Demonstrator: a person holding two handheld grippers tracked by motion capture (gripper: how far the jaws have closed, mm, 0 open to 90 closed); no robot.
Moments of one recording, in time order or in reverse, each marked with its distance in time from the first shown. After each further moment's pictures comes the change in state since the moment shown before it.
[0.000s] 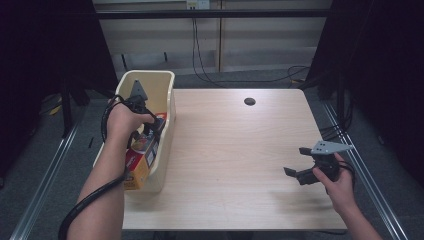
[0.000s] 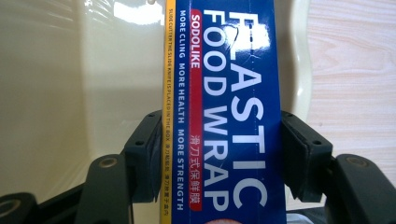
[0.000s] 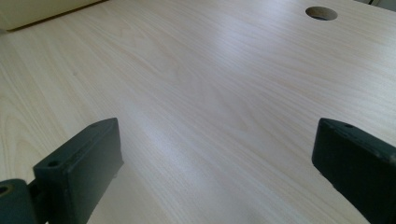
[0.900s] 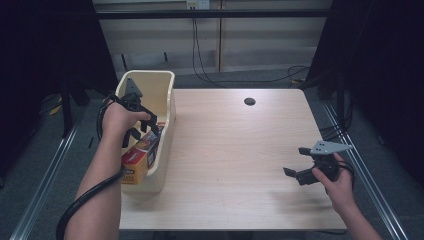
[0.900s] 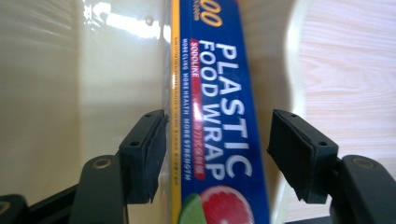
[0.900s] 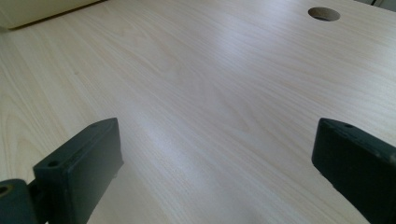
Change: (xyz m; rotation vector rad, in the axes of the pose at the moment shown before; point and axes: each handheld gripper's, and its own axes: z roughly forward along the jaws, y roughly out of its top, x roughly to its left) left arm 0.011 0.003 -0.008 -0.069 -0.076 -0.015; right arm 0.001 0.000 0.001 -0.003 0.000 -0.005
